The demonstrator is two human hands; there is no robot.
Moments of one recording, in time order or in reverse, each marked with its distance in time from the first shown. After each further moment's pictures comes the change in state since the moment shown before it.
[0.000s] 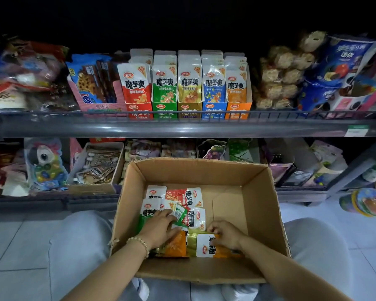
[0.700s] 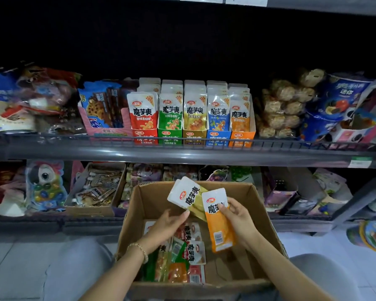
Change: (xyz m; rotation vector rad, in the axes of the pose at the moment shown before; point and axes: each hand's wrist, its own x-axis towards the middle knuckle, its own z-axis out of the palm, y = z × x) left_hand 0.010 0.033 -0.075 -1.021 0.056 -0.163; right_hand -0.012 -0.088 -0.077 0.997 0.398 -0.257
